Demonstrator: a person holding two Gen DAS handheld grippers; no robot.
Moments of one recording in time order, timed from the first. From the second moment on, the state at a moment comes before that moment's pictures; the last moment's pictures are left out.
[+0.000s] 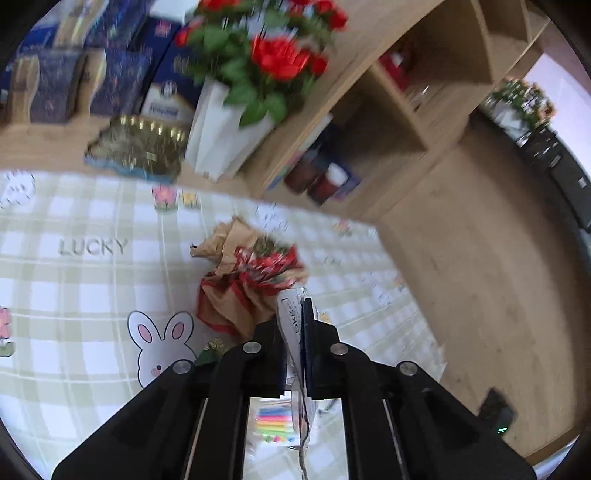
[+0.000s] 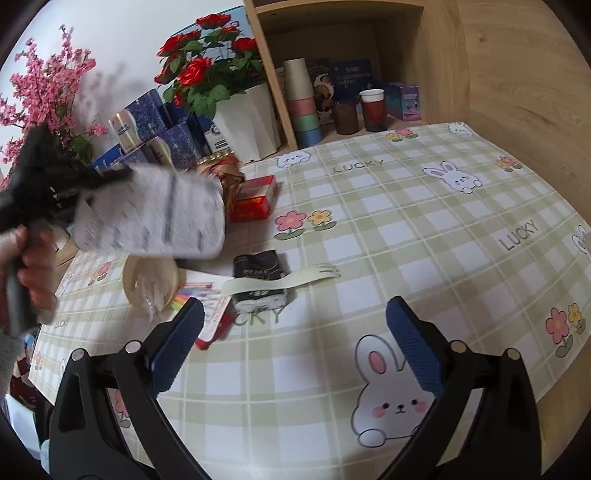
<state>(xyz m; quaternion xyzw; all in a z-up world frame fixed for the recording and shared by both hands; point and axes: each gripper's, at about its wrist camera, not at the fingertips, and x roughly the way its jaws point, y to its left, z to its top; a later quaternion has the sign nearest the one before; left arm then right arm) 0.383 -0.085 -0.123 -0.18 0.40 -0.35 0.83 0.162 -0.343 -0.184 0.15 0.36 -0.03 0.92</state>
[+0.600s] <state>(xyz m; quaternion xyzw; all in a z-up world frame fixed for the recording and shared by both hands) 0.228 0.091 -0.118 -0.13 0.36 -0.10 0.92 0.196 -0.260 -0.178 0.03 0.36 0.08 0.93</state>
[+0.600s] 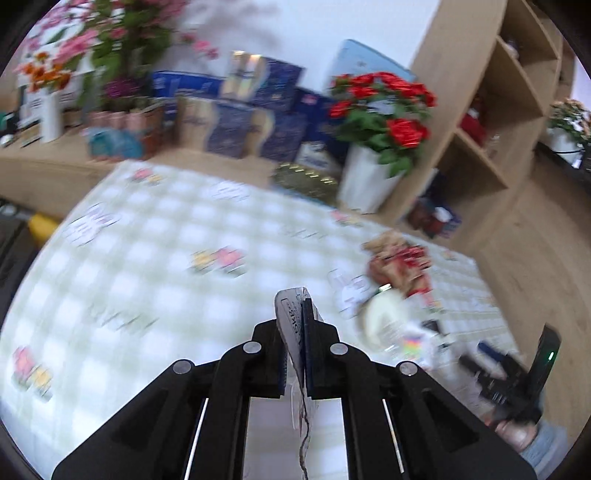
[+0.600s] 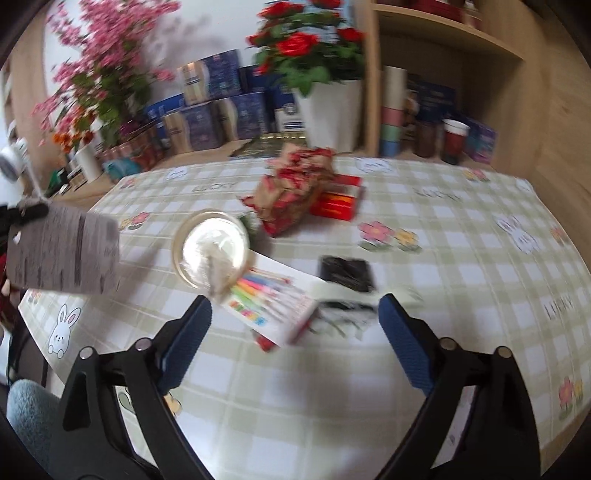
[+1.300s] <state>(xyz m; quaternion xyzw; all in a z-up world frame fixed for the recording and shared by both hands) 0.190 0.098 -0.111 -0.18 0.33 -0.08 0.92 0.269 -0.183 -0.193 0.04 0.44 0.17 0.88</state>
